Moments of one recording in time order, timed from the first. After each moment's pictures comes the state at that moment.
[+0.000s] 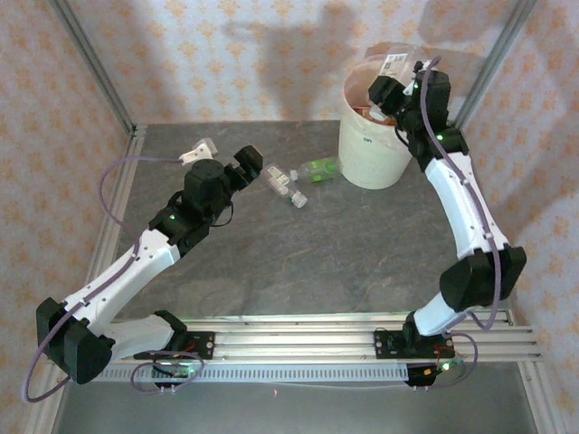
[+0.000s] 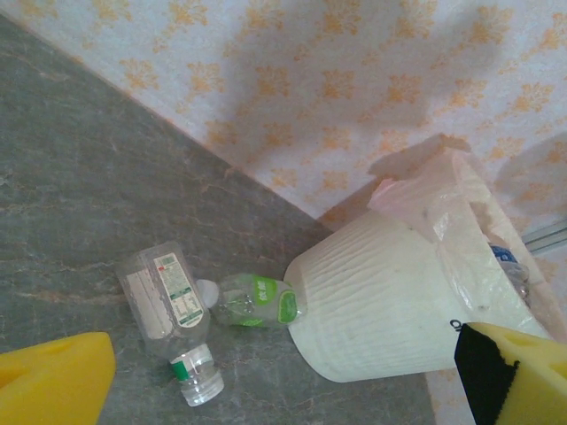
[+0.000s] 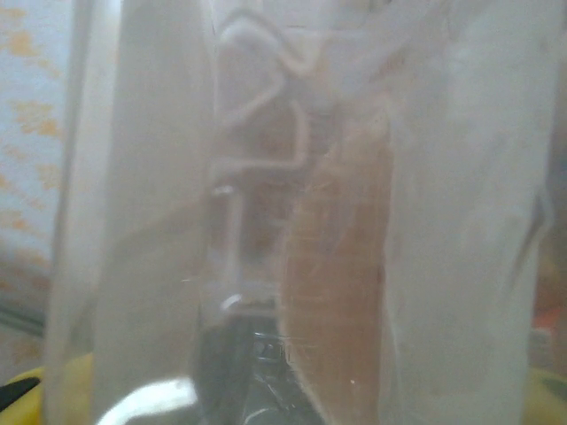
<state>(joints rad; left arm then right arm) -0.51 1.15 1.03 -0.19 -0.31 -0.92 0.16 1.60 1.71 -0.37 -0.07 0.65</state>
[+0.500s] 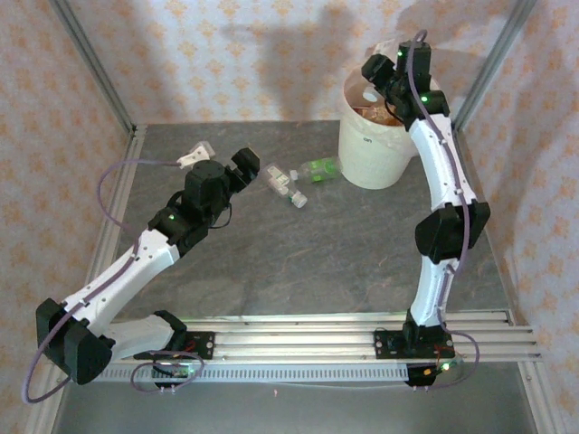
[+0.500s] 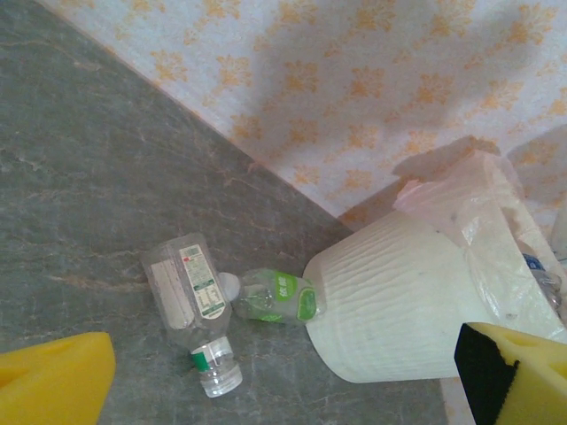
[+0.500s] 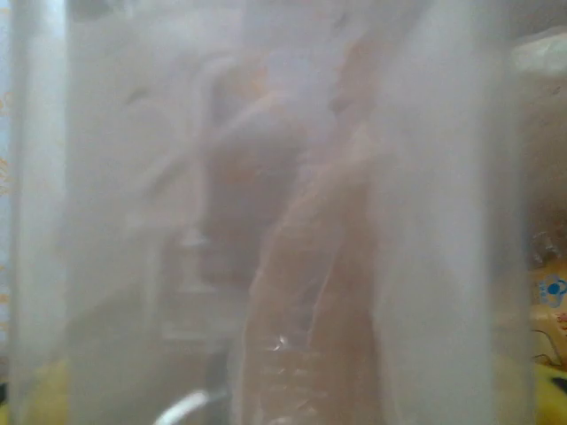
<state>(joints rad) -0.51 1.15 1.02 -0.23 -0.34 -0.96 0.15 2.02 2.28 -0.65 -0.04 0.70</state>
